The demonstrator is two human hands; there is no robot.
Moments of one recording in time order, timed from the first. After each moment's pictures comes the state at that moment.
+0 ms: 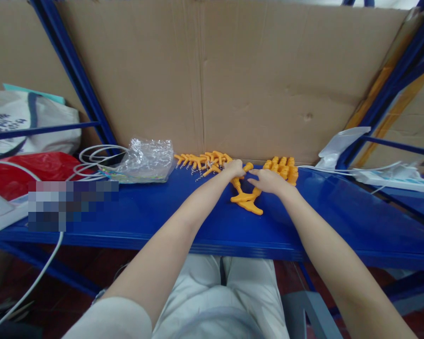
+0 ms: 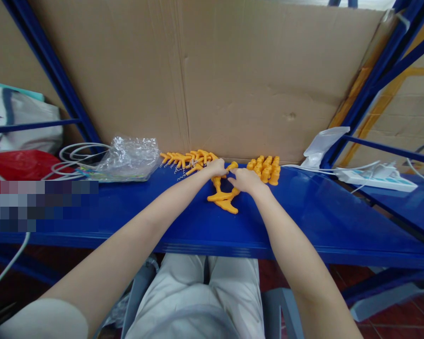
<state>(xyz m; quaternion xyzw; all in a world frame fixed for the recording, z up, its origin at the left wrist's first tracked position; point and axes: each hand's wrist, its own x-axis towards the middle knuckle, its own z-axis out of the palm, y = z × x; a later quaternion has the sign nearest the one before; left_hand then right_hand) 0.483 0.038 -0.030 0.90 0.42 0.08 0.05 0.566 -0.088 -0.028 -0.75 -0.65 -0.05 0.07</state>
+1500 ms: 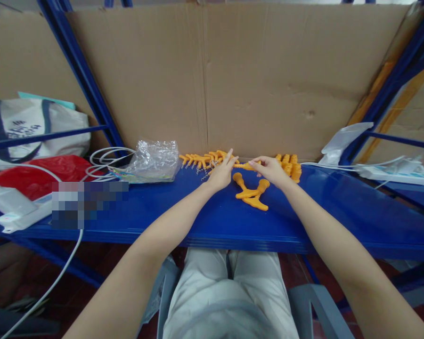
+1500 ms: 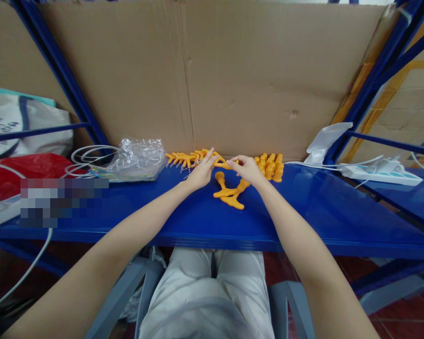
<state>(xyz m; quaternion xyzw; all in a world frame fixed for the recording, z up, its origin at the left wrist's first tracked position) 0.396 0.037 -0.068 0.92 0.22 0.33 0.02 0.565 -0.080 -0.031 -0.62 -0.58 0.13 0.51</state>
